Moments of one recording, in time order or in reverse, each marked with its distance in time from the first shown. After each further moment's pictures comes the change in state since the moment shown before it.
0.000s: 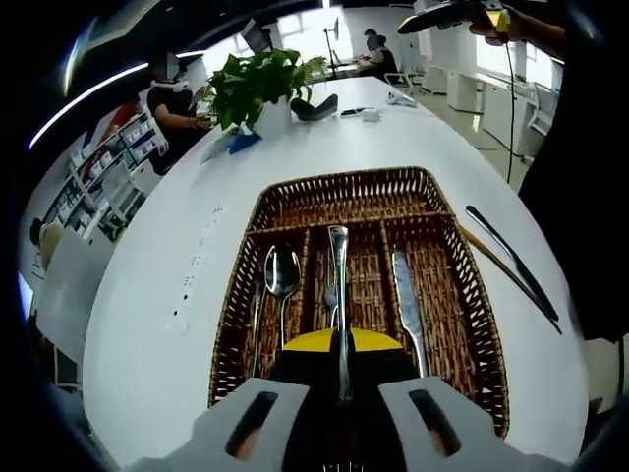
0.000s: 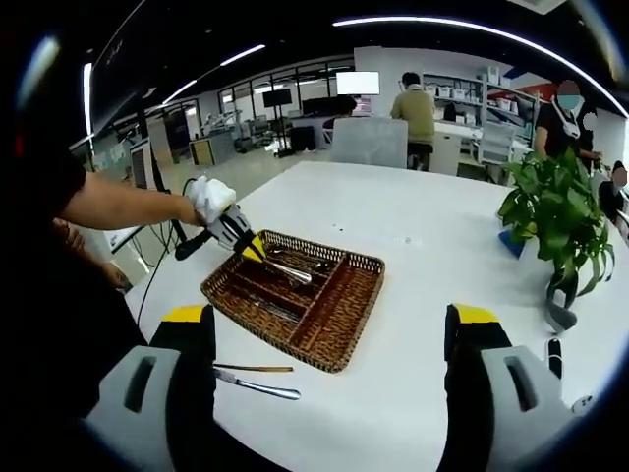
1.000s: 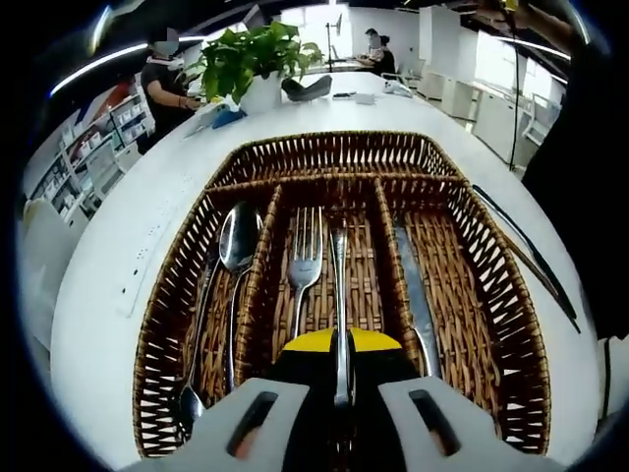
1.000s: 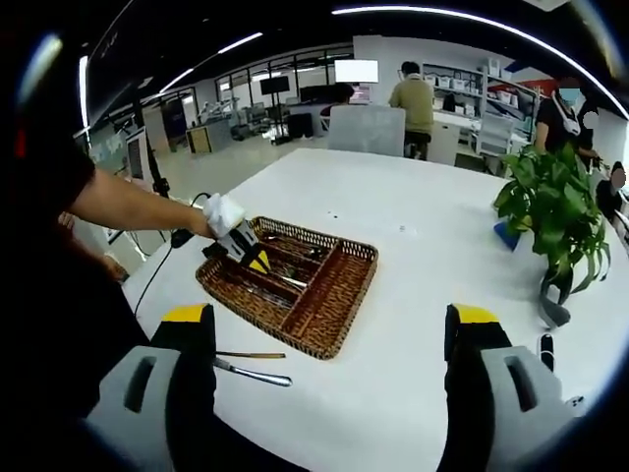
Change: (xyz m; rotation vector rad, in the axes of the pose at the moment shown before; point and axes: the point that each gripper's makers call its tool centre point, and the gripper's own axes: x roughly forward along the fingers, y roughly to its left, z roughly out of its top) left arm 0.060 -0.017 -0.031 -0.058 0.010 -0.084; right arm -0.007 -0.010 -0.010 -0.010 0.063 -0.016
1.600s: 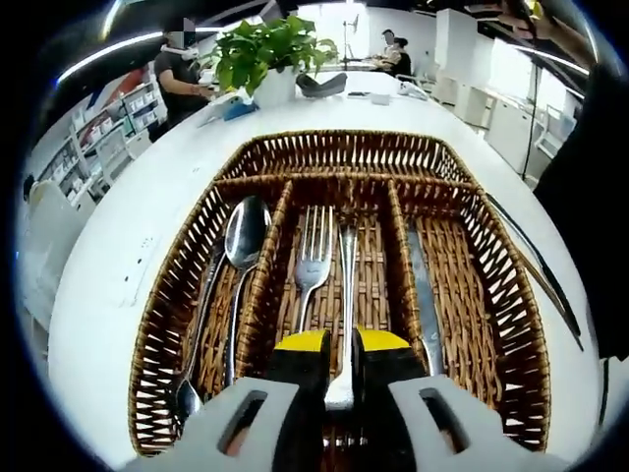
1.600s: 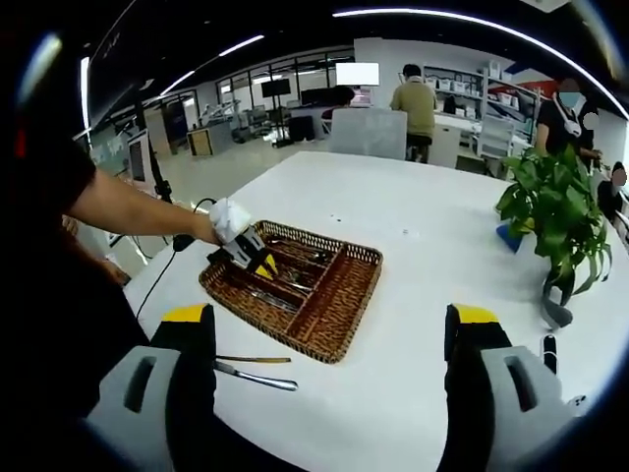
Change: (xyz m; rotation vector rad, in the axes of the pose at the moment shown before) left arm -0.003 0.010 0.005 -0.055 -0.020 0.086; right arm 0.002 0.009 0.004 0.001 -0.018 0.005
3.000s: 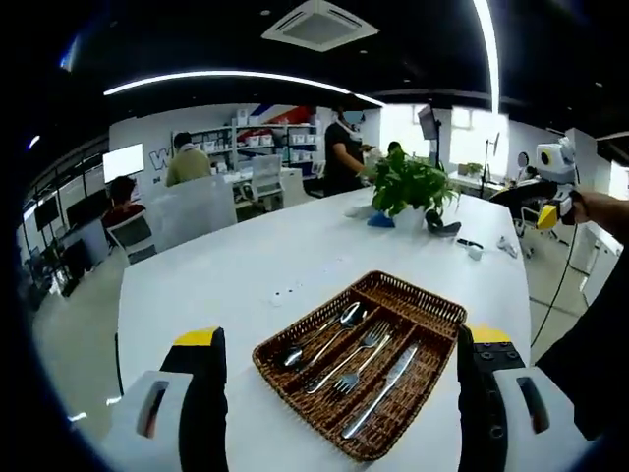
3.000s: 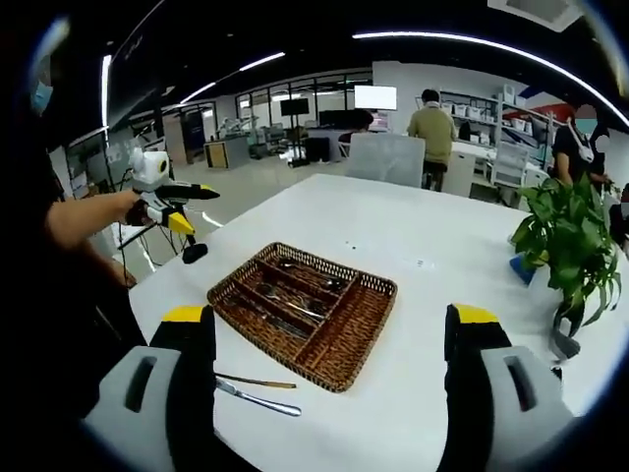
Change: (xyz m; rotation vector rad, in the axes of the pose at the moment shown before) left arm -0.250 -0.025 0.063 -0.460 -0.393 0.485; right arm 0.012 0.022 0.028 -0.079 -0.104 0.058
